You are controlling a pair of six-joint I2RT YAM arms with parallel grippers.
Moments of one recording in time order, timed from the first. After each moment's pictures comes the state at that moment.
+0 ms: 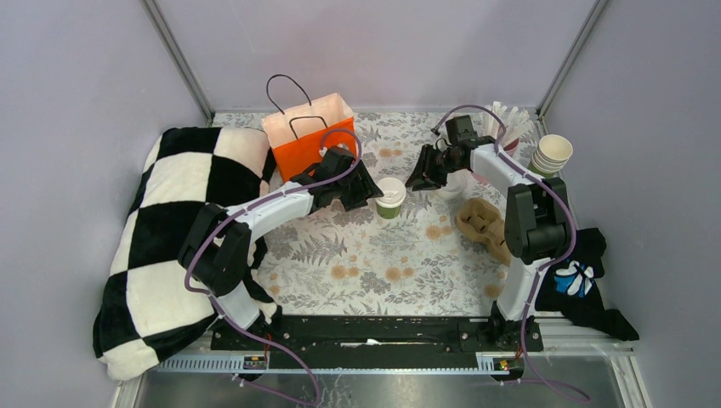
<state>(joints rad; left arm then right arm) -0.61 1.68 1.15 -0.22 0.13 -1.00 0.23 1.90 1.42 -0.59 -0.59 0.50</state>
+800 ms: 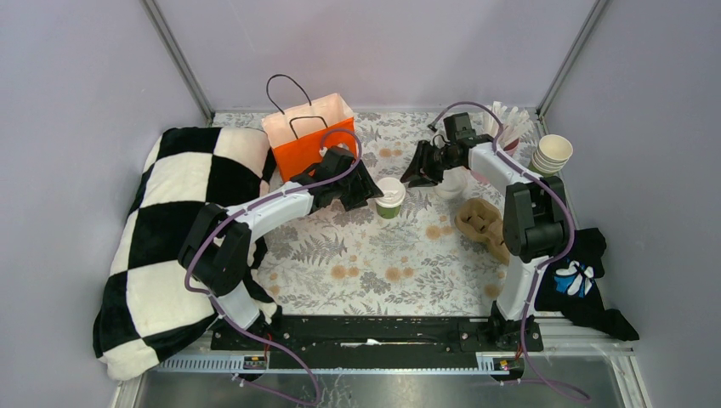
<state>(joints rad) -0.61 1.68 1.15 -0.22 0.13 -1.00 0.24 1.92 1.45 -0.56 -0.64 0.51</state>
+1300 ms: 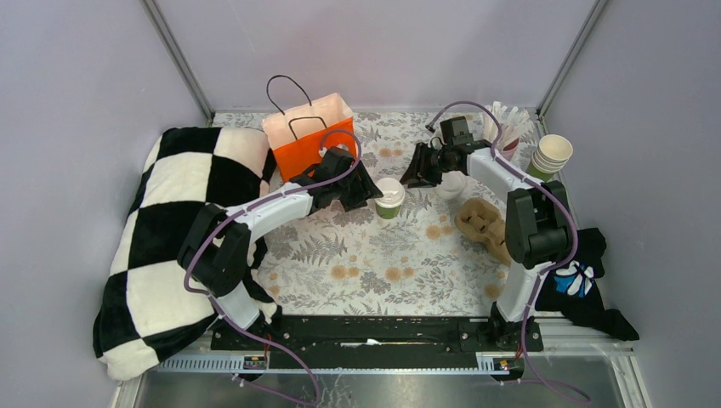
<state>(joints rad) -0.61 1.68 1.14 -0.21 0.13 -1.00 0.27 1.88 1.37 -0.49 -0.56 0.49</state>
